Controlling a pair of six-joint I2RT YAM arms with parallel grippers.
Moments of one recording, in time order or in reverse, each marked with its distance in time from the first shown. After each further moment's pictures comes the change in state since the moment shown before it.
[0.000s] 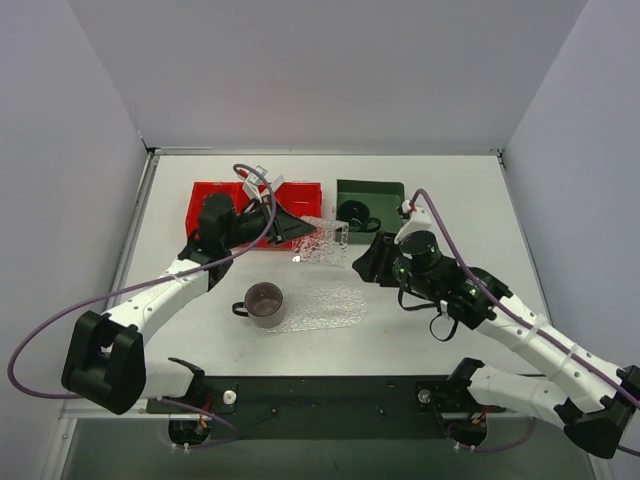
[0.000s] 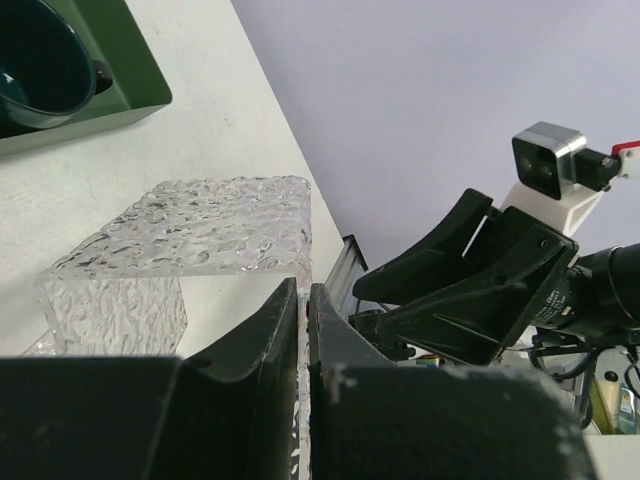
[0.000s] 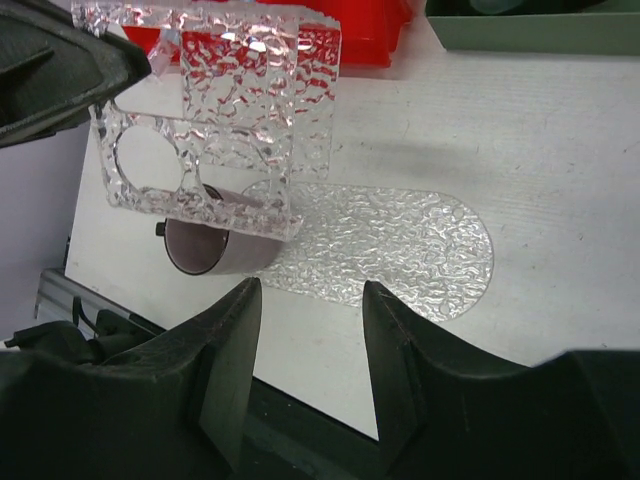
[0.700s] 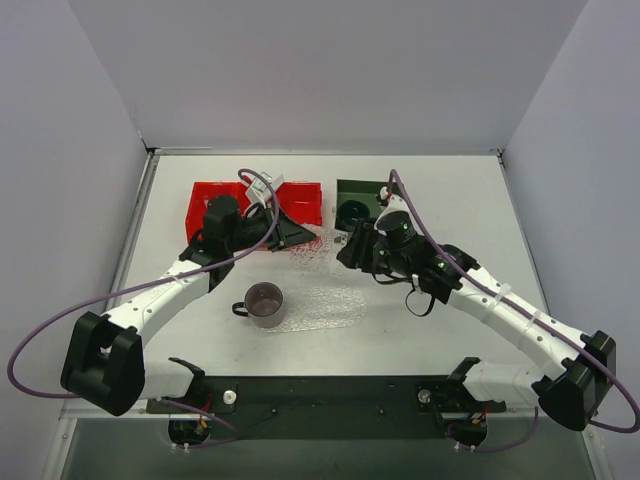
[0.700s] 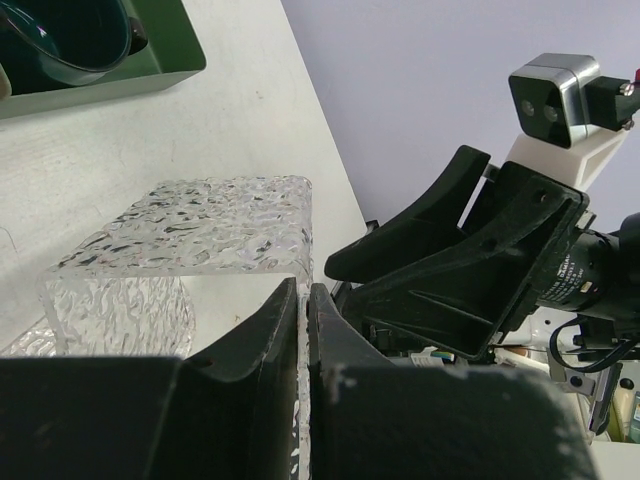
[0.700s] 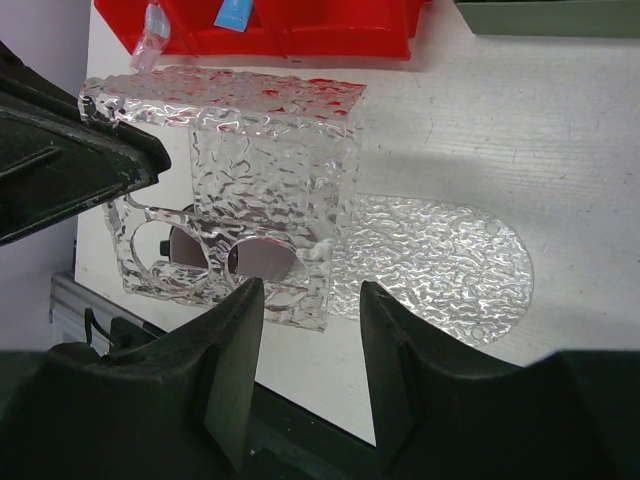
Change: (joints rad) left arm -0.020 -0.019 0.001 -0.143 -0.042 0.068; right arm -0.048 0.240 0.108 0.047 -0.083 0.032
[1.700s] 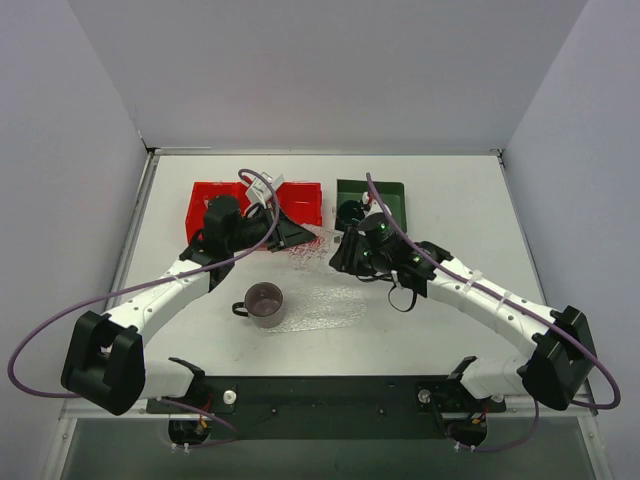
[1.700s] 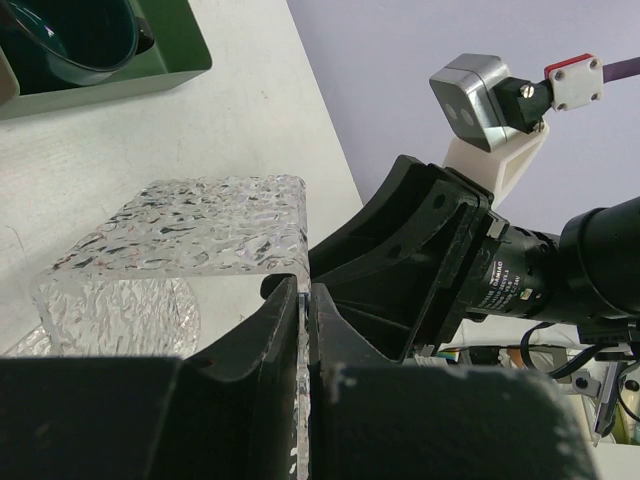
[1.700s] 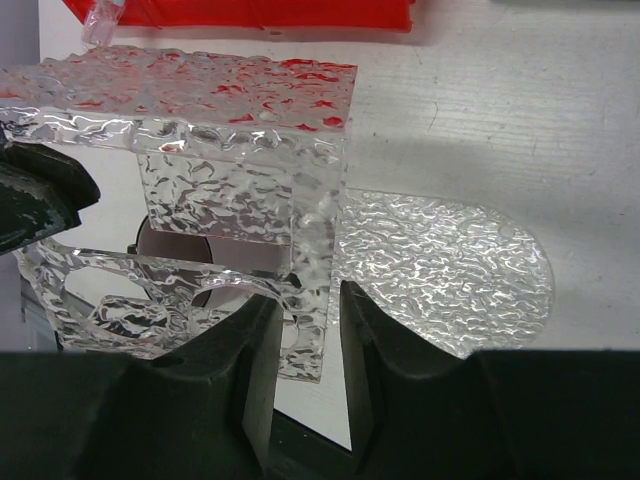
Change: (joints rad) left arm -0.001 0.003 0.000 -0.004 0.000 0.007; right arm 0.020 0.134 -0.020 0.072 -0.013 0.011
